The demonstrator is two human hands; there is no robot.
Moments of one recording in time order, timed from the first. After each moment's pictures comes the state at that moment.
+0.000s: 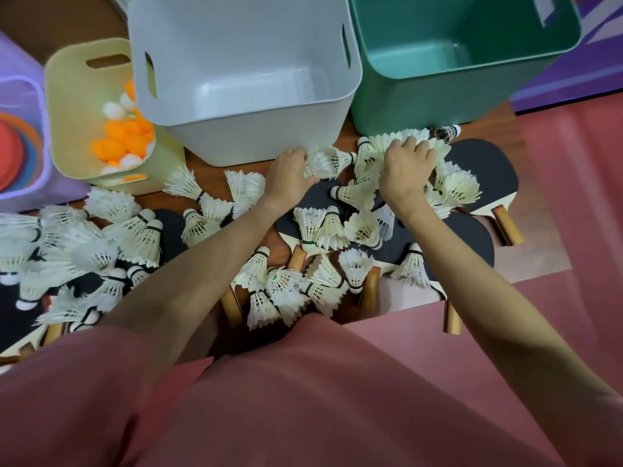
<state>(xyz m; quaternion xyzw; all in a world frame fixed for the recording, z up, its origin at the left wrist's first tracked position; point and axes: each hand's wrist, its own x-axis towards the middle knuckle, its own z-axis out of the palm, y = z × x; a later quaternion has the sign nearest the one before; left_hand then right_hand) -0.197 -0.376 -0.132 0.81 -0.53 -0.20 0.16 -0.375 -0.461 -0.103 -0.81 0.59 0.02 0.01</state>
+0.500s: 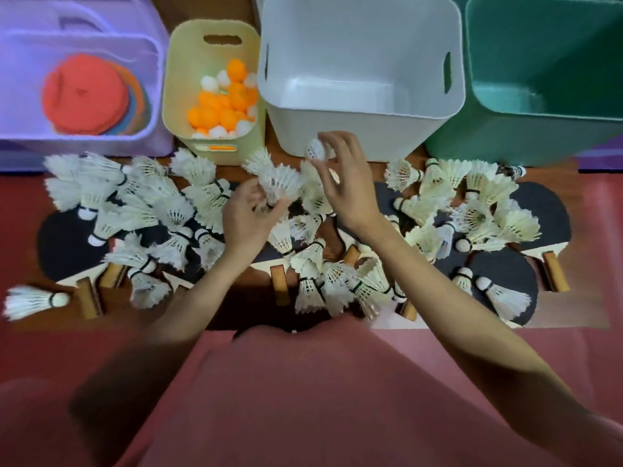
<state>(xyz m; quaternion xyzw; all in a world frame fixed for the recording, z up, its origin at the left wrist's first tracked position) -0.130 -0.185 -0.084 0.83 -0.27 -0.19 0.45 -0.232 -0.333 -0.060 -0.87 0.25 -0.30 0.31</state>
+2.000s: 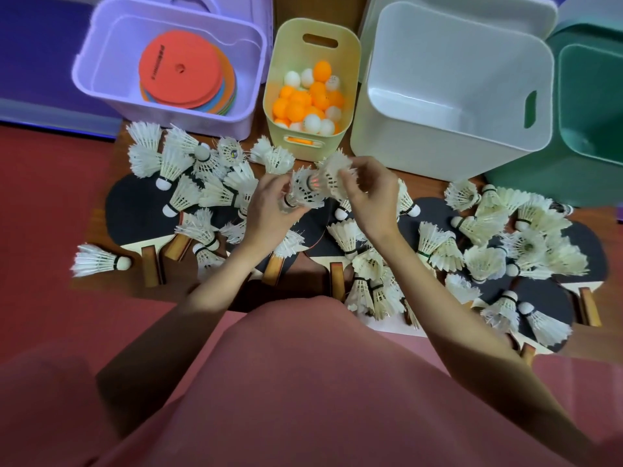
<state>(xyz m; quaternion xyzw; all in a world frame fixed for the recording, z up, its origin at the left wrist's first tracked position) -0.048 -0.101 -0.087 0.83 -0.32 -0.18 0.42 -0.155 -0.238 -0.040 -0.77 0.34 -0.26 0.46</state>
